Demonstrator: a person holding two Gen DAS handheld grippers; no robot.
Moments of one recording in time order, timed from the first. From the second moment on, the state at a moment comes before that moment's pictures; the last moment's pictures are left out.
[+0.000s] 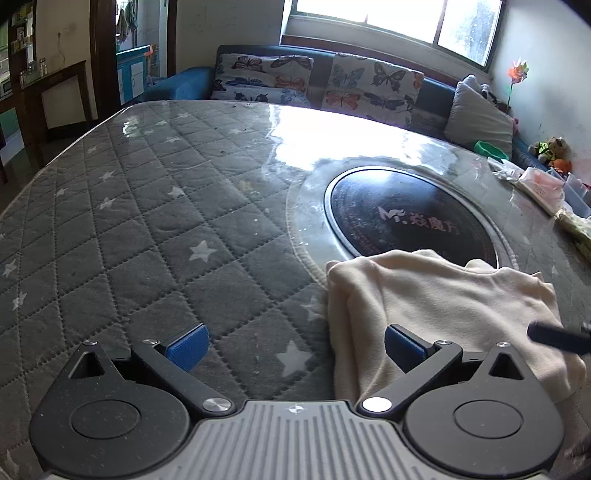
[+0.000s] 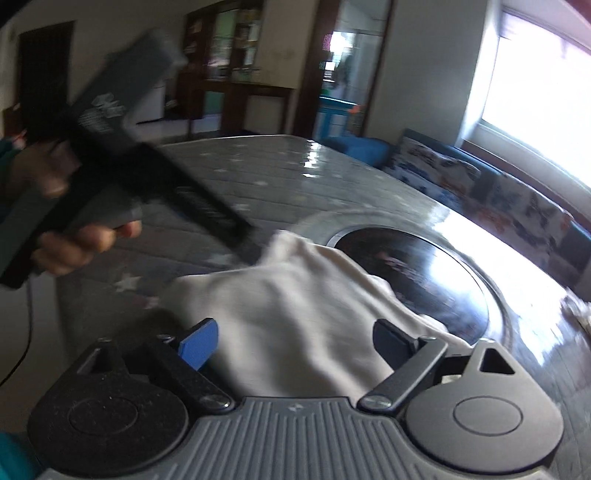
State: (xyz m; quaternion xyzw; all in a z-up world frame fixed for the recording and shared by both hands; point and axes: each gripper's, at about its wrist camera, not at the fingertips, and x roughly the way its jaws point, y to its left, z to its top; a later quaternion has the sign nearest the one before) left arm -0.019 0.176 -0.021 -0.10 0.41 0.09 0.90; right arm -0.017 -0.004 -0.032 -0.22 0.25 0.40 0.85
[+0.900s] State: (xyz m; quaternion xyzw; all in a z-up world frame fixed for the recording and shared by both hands) left arm -0.019 0.182 -0.024 -0.13 0.42 0.09 0.89; right arm -0.051 0.047 -0.051 -0.28 0.25 0.43 0.82
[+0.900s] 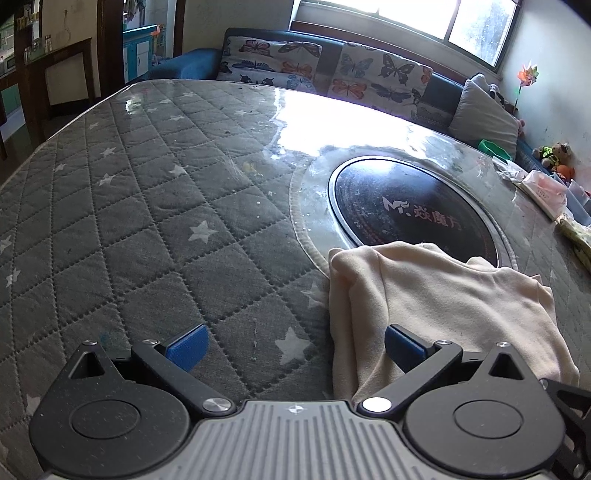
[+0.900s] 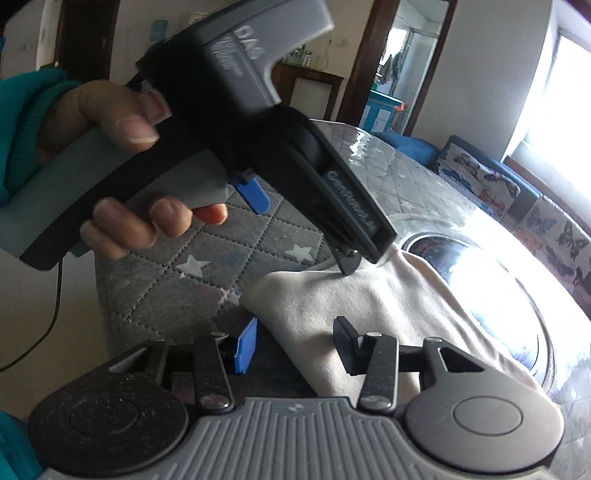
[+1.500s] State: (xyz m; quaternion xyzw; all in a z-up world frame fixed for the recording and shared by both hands) left arm -0.014 0.197 -0.022 -0.29 0.44 0.05 0.85; right arm -0.013 0.000 -0.018 -0.08 0.29 0.45 0.84
